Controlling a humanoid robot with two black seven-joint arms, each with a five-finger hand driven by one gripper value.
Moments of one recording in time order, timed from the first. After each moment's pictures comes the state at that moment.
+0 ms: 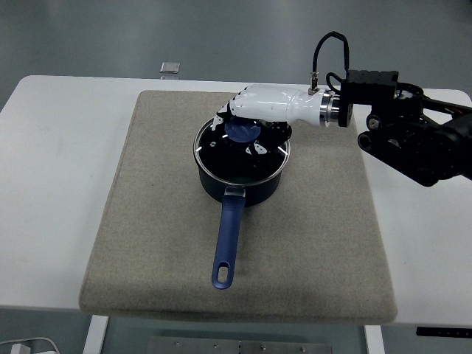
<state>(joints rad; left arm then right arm) -0.01 0.00 -0.03 -0.08 0.12 -0.05 0.08 1.26 -0.21 0.15 0.88 -1.56 0.06 0.61</state>
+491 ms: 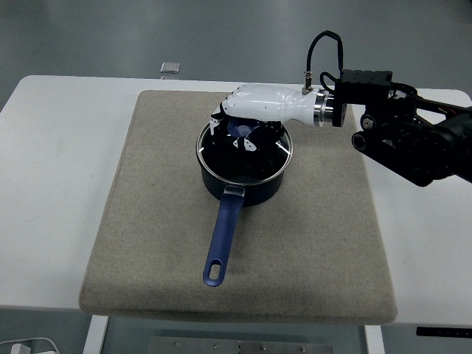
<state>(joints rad) -0.01 0.00 -0.03 -0.08 0.12 -0.05 0.08 1.26 -0.20 0.16 0.88 -1.55 0.07 0.61</state>
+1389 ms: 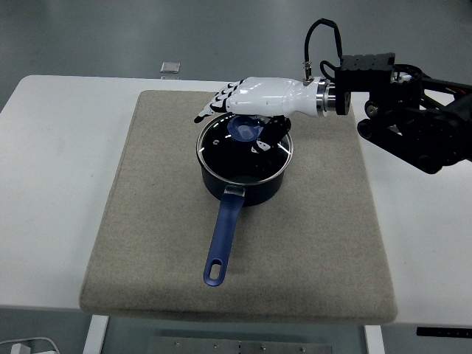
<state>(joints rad) -0.01 0.00 -0.03 -0.08 0.12 -0.05 0.08 1.35 -0.22 0.07 0.88 -1.57 0.07 0.61</state>
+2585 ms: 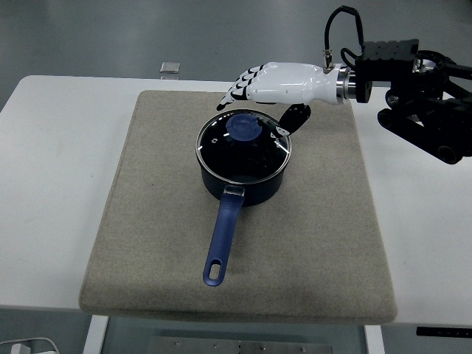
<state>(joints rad) -0.01 0.00 -0.03 -0.08 0.12 -0.05 0.08 1.40 -0.28 0.02 0.87 -1.61 0.02 0.61</state>
